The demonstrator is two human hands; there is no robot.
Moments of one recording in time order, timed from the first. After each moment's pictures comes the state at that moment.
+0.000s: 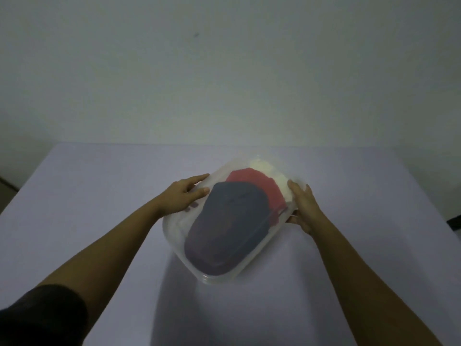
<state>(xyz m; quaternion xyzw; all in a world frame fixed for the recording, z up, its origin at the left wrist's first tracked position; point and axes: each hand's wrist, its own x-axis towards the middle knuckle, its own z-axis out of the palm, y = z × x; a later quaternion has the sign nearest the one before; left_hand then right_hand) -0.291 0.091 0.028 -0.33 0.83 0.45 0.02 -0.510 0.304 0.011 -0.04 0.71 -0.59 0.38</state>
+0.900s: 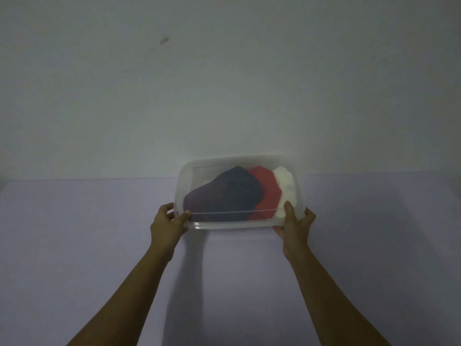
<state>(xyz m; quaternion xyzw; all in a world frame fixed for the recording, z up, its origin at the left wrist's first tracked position) -0.398 -0.001 -0.056 -0.58 0.53 0.57 -0.24 -0.595 0.157 -0.084 0.12 0.64 -0.71 0.26</state>
